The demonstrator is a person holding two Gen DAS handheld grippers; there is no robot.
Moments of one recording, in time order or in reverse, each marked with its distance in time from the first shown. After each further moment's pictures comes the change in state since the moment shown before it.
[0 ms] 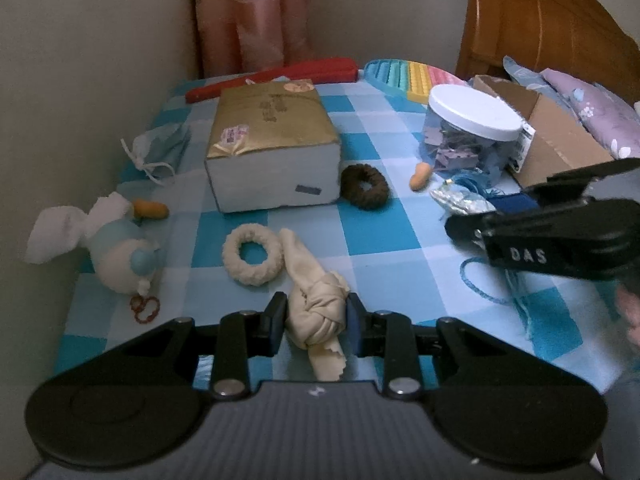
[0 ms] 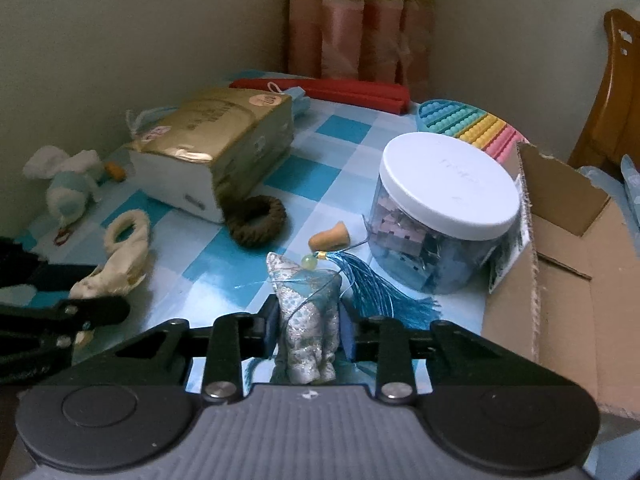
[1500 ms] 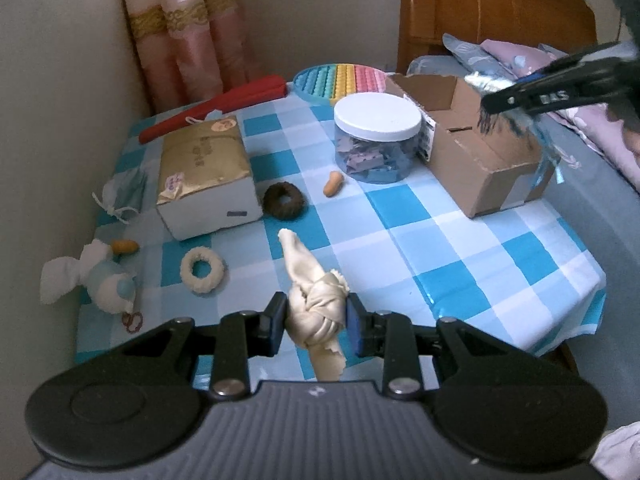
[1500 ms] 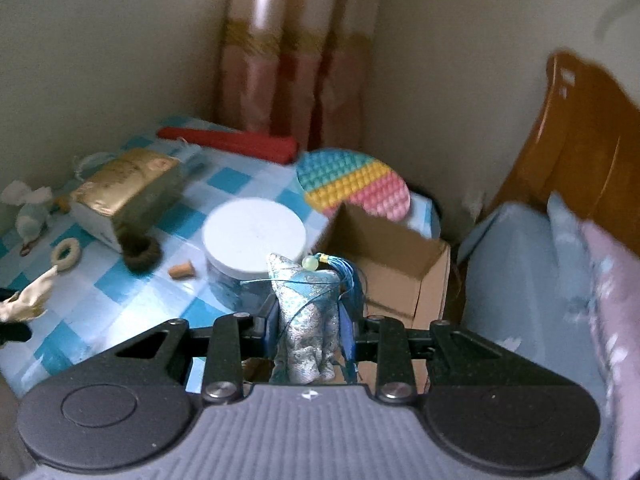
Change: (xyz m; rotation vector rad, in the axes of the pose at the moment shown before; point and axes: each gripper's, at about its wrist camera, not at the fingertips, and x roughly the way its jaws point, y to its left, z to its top) left arm -0.062 -0.048 0.010 0.158 0.023 -0.062; right arm -0.096 -0.116 0.025 -0.031 -0.044 -0.138
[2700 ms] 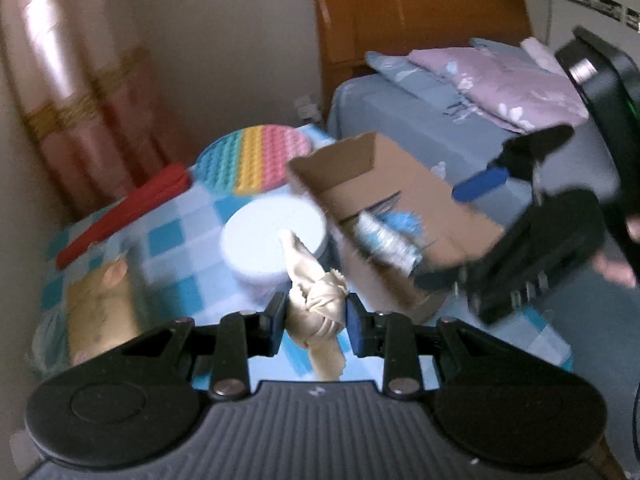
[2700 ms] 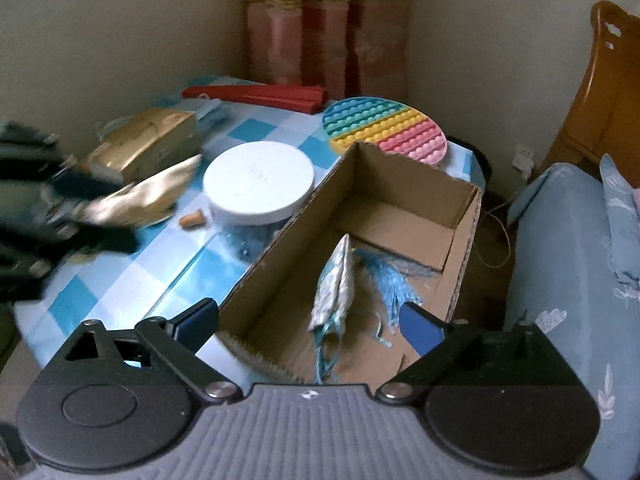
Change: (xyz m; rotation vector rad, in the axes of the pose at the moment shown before) left arm 0.031 -0.071 0.105 0.184 -0.066 -0.109; right arm 0.019 -0.033 -0.023 -0.020 0.109 0.186
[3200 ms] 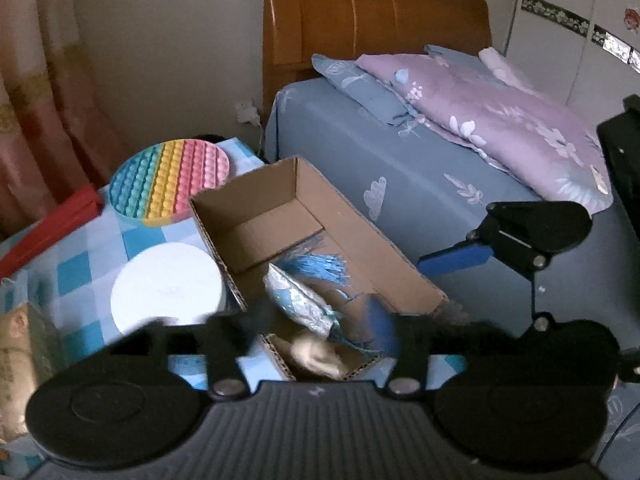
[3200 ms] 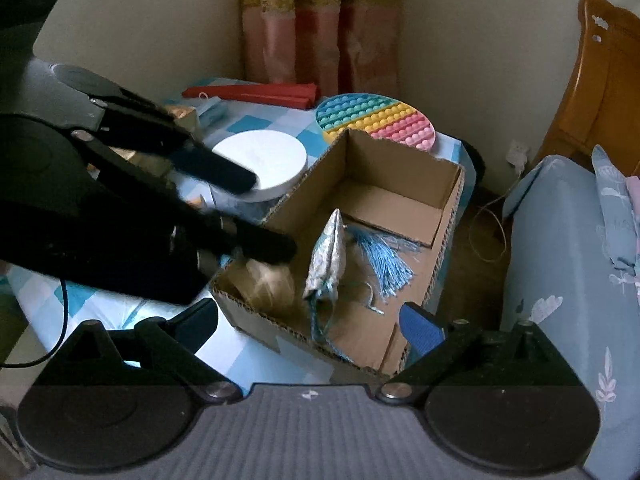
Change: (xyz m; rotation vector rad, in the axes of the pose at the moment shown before) left arm 0.045 -0.039 0.053 0.006 -0.005 -0.193; right arm -0.014 -0.006 -0.023 0.020 -0.014 -0.008
